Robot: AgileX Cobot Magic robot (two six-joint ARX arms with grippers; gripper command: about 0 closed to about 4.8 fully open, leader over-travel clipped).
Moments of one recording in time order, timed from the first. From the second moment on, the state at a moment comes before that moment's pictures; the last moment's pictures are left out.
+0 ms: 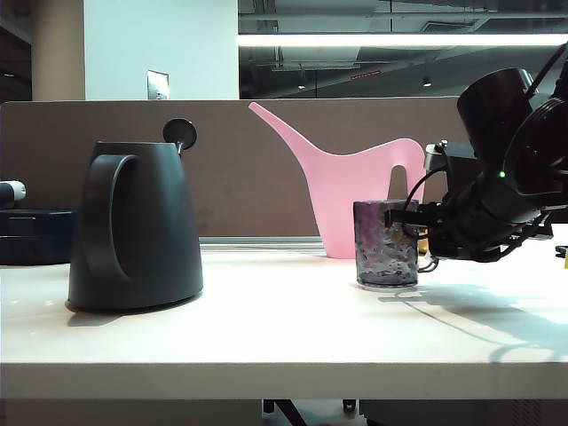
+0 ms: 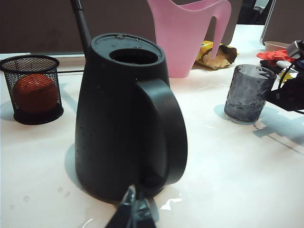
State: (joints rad) left arm -0.03 0.01 0.01 -0.06 0.44 -0.02; right arm 0.34 1.81 0.72 0.70 0.21 0.23
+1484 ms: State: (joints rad) left arm -0.03 0.01 0.01 -0.06 0.44 -0.02; right arm 0.34 1.27 0.72 0.06 0.21 0.16
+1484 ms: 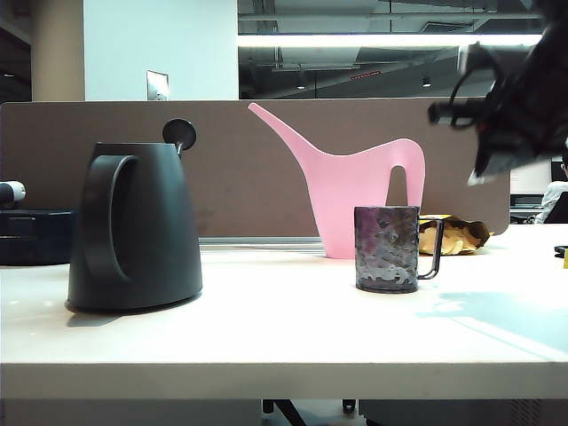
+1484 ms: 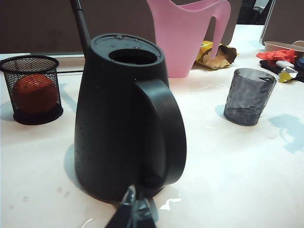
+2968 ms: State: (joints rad) left arm -0.03 0.01 0.01 -0.06 0.23 -0.02; right arm -0.03 0.00 0.10 -0.08 -0.05 0.07
